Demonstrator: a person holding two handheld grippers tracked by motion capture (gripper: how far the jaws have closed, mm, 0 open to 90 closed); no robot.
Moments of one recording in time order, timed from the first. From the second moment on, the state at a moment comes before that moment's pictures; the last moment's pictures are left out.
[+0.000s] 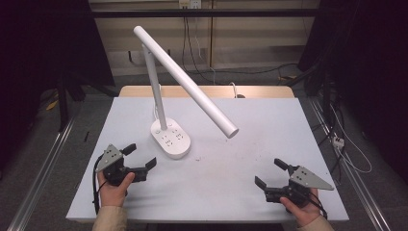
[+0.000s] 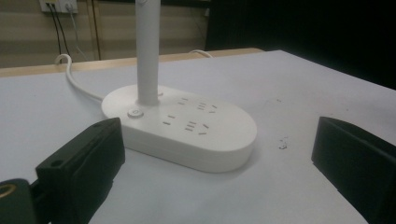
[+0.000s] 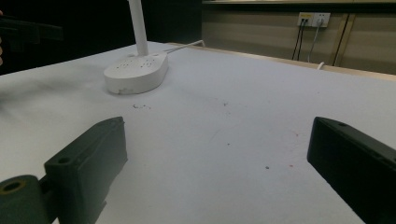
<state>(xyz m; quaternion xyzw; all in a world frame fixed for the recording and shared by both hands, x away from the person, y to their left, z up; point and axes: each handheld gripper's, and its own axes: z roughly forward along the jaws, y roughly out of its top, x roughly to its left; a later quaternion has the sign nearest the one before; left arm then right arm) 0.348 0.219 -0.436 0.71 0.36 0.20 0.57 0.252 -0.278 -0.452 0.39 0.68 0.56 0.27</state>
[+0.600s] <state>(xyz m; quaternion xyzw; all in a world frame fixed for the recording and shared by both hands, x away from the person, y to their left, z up) 0.367 0.214 -0.436 0.70 0.38 0.21 0.57 0.252 -0.278 -0.451 0.39 0.68 0.56 0.28</state>
